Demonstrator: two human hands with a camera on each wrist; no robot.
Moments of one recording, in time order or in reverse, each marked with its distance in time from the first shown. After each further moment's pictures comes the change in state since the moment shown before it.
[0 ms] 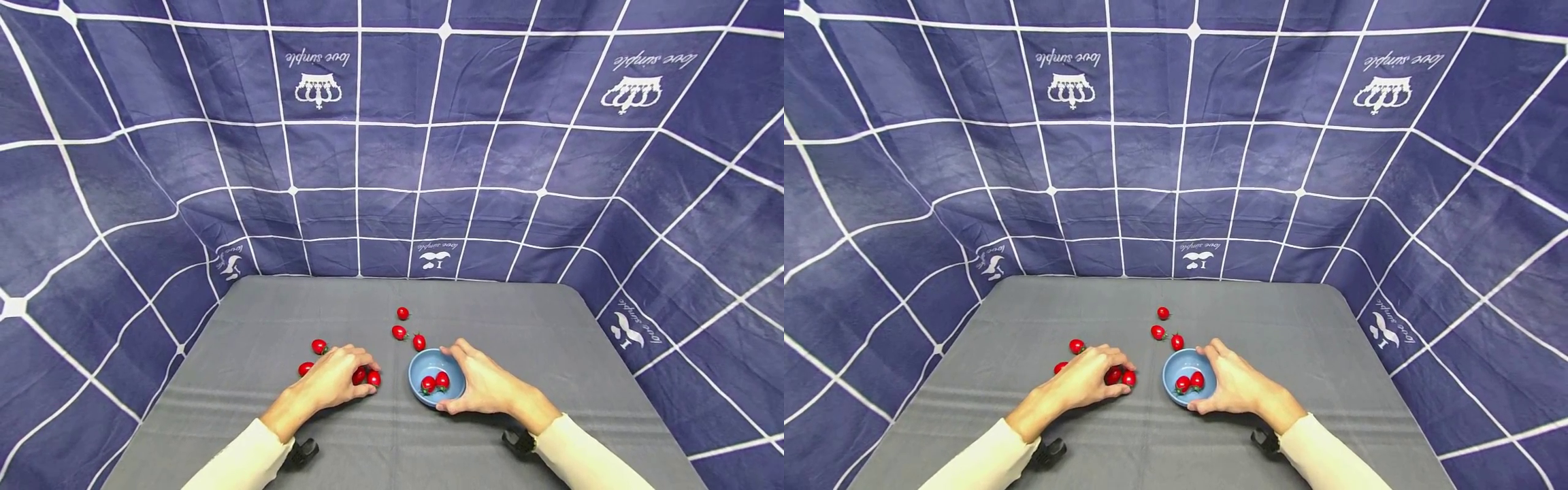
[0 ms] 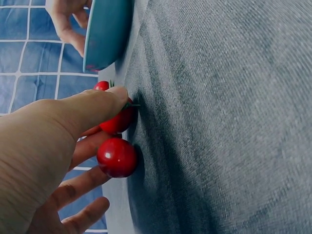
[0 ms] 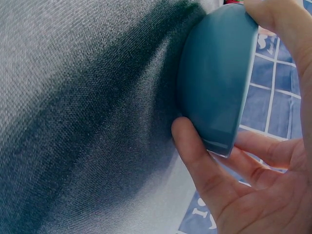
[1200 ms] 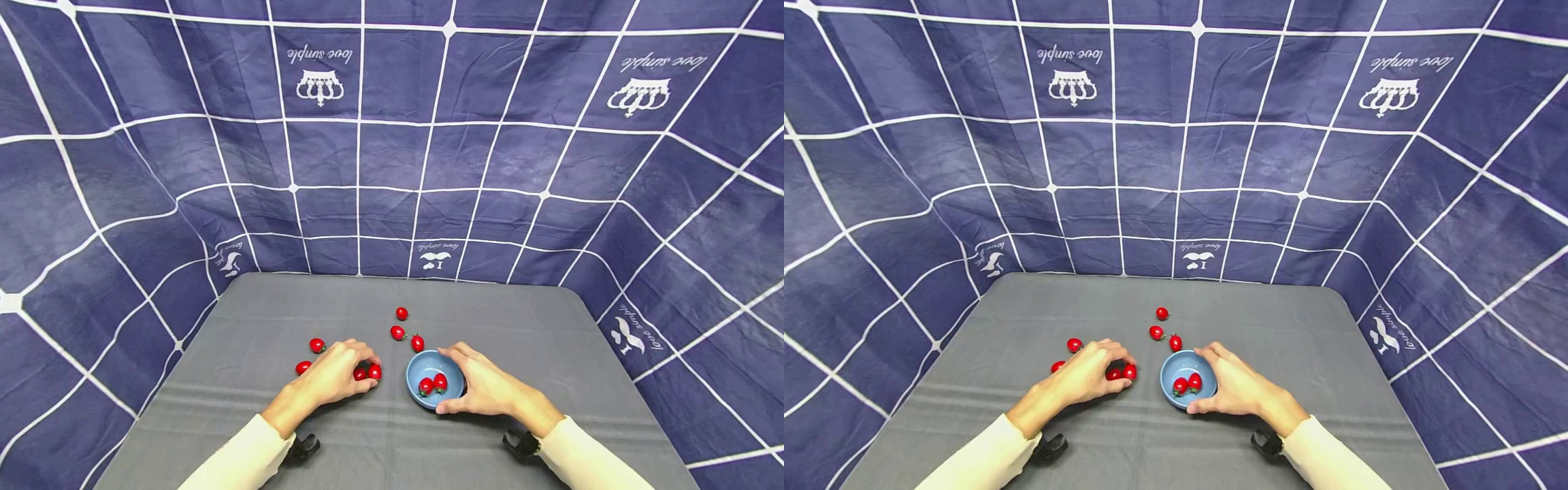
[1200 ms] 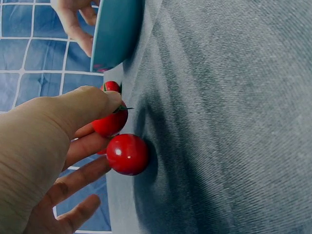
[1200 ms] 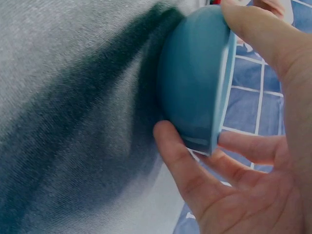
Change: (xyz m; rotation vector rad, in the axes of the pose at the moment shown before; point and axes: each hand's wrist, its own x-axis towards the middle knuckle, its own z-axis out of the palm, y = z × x) left_hand 0.009 -0.002 0.002 -0.046 0.025 -0.024; right_hand 0.000 0.000 -0.009 0.050 -0.067 0.000
